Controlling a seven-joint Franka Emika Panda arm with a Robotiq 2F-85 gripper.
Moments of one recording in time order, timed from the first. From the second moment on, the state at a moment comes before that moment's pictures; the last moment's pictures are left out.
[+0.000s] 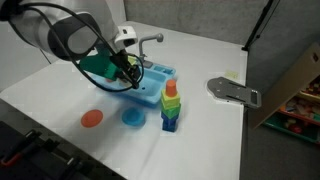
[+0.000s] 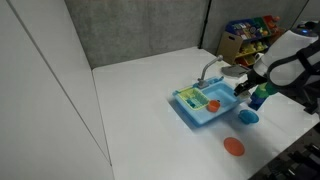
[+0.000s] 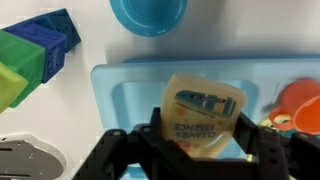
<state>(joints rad) -0.09 0.33 -0.06 -2.46 -0.03 3.03 -0.07</state>
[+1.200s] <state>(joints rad) -0.11 0.70 -0.09 -2.07 -0.02 3.02 -0.04</state>
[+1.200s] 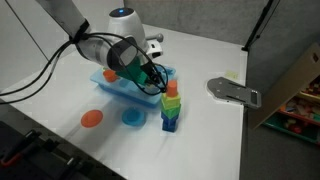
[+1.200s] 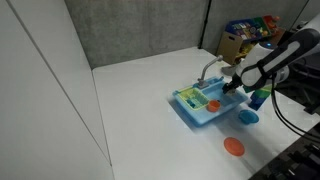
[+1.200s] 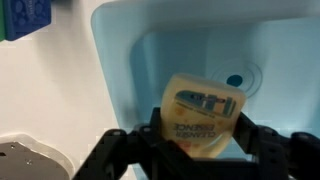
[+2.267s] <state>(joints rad) -0.15 0.65 -0.02 -2.05 -0.02 2.99 -0.04</state>
